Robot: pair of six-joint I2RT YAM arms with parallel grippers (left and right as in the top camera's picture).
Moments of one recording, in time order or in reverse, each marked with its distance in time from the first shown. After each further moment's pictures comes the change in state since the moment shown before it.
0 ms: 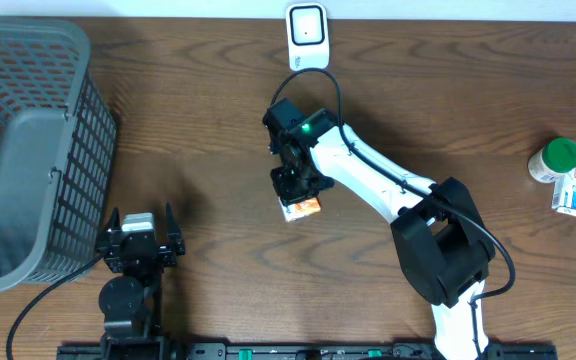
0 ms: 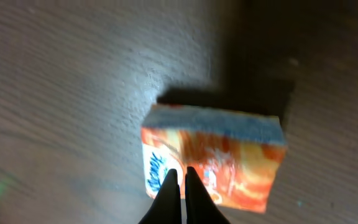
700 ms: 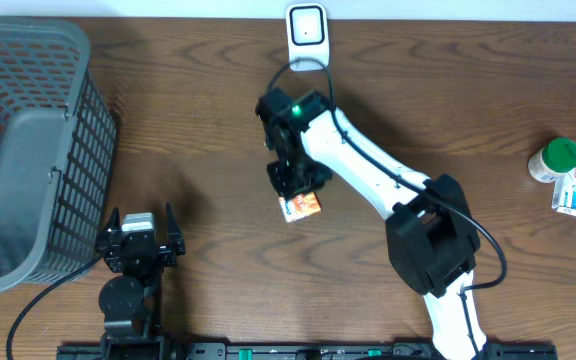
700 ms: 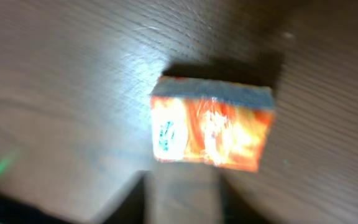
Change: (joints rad) left arm 0.000 0.000 0.000 0.000 0.000 0.000; right arm 0.005 0.077 0.239 -0.280 -0.002 -0.026
